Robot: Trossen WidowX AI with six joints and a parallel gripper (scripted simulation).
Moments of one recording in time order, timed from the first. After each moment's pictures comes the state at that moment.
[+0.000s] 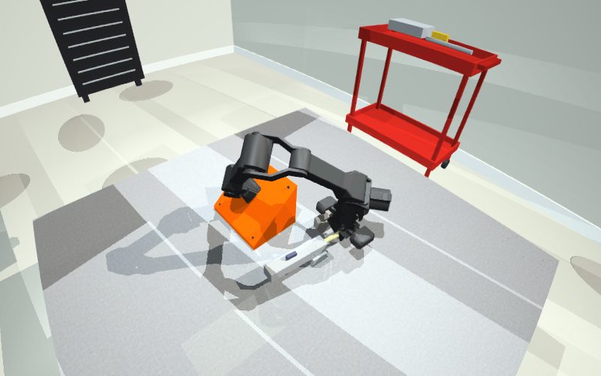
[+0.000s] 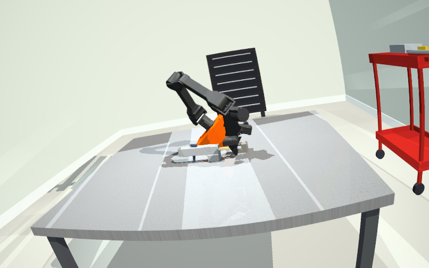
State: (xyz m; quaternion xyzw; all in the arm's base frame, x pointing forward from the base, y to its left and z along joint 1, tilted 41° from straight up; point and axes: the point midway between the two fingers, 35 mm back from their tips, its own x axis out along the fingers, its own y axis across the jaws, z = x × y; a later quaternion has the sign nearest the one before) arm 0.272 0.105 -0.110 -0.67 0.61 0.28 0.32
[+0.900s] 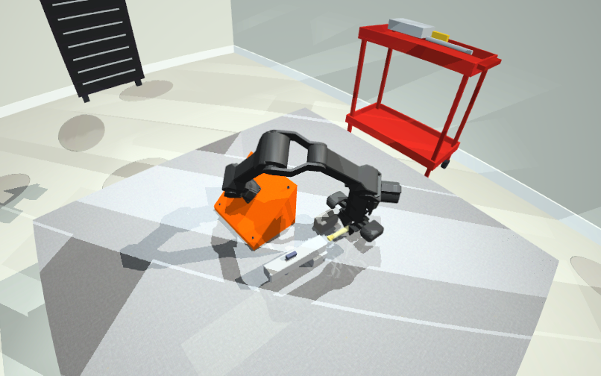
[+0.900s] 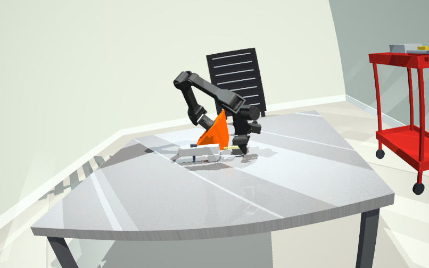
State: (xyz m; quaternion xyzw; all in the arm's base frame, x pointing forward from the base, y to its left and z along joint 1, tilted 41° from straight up) arm 0.272 0.136 -0.136 -0.67 0.61 0.28 0.33
